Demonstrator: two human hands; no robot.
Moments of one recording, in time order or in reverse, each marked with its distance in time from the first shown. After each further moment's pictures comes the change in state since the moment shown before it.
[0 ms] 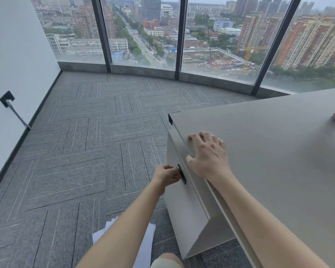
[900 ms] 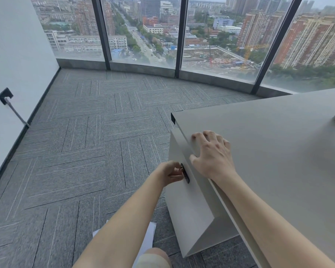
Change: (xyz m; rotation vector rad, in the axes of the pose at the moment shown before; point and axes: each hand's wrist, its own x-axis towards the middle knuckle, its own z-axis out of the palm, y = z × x) left_hand 0.009 0.024 0.004 -0.003 -0.124 -0.327; right_hand 0.001 0.000 0.001 0.015 0.008 0.012
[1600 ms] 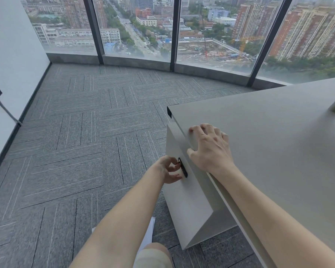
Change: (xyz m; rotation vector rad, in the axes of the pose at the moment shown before) left_hand 0.017 -0.002 -0.001 -0.132 0.084 -0.256; right_hand 0.001 0.002 0.002 0.003 0.017 0.005
